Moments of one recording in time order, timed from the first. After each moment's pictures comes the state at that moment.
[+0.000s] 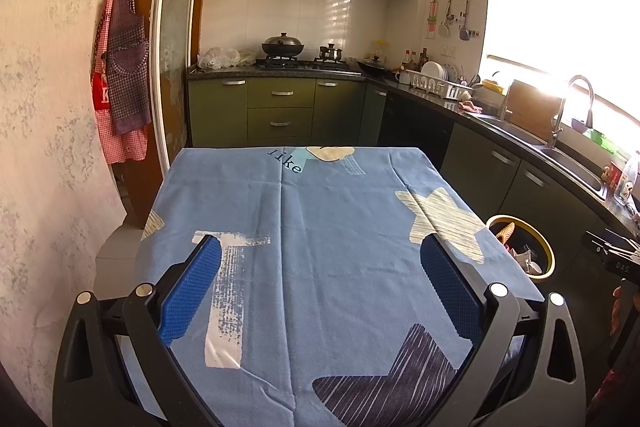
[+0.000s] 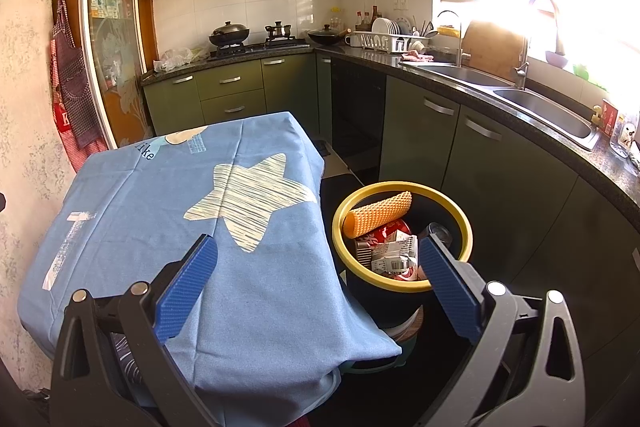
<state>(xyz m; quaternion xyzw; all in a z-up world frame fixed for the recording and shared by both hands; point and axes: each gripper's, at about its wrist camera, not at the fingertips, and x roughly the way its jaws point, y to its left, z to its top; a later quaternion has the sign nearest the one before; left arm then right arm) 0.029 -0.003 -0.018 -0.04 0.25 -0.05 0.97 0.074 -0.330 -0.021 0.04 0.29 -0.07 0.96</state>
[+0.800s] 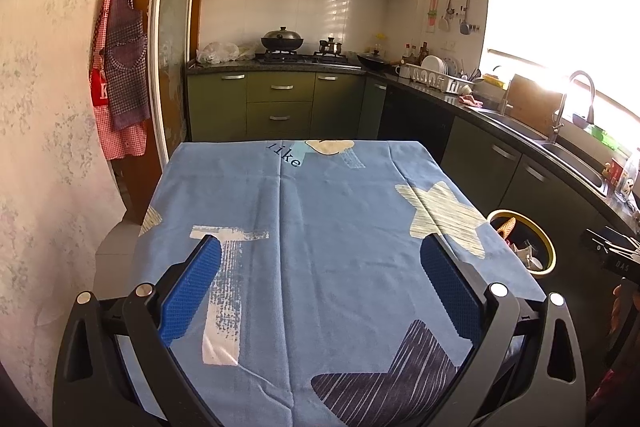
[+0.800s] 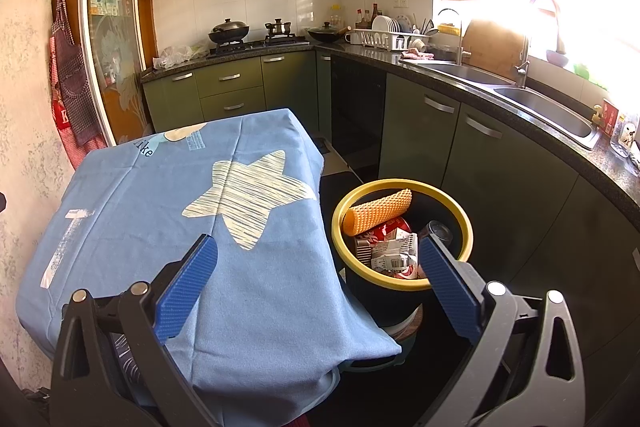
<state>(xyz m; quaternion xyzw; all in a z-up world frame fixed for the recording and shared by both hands) 0.034 -0.007 -0.022 -0.03 0.26 -0.05 0.96 0.074 -0.330 -0.022 0.04 0.29 -0.07 0.96</state>
